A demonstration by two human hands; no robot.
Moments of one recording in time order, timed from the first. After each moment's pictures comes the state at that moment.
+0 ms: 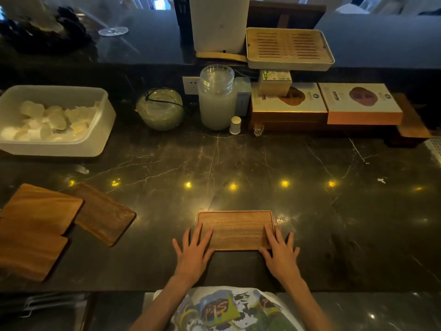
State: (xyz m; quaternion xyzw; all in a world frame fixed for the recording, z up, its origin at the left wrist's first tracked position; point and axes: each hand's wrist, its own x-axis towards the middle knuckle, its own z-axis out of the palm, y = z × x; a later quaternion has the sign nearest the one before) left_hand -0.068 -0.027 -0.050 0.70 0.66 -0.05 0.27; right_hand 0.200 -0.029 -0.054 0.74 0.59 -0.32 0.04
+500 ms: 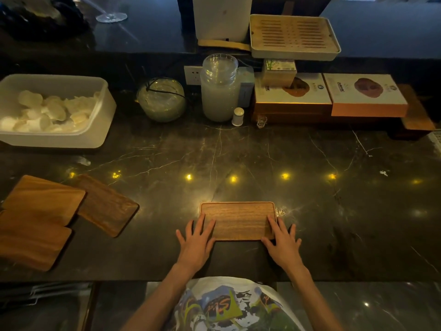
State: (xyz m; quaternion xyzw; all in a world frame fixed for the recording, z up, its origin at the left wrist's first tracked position) left_hand -0.074 -0.022 -0.048 0.70 0.65 -0.06 0.29; right_hand 0.197 -0.022 -0.043 0.75 0.56 -0.35 0.02
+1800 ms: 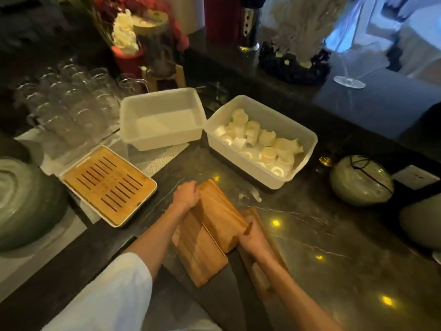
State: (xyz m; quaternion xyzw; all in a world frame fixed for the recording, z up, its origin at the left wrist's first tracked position) left_hand -0.621 0.085 0.028 0.35 0.89 0.13 0.28; right_hand -0.378 0.120 0.020 0.55 0.65 -0.52 0.00
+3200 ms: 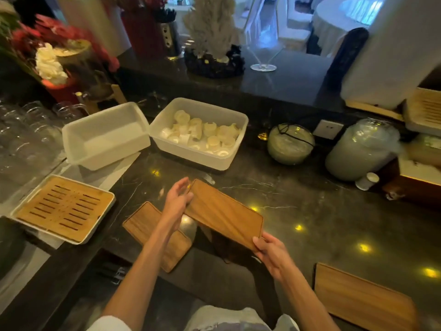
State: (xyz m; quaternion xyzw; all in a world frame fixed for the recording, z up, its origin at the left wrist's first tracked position) left_hand -0.453 0.059 0.105 0.22 0.70 0.51 0.46; right_hand -0.181 0.067 0.043 0.58 0.18 -0.75 -0.24
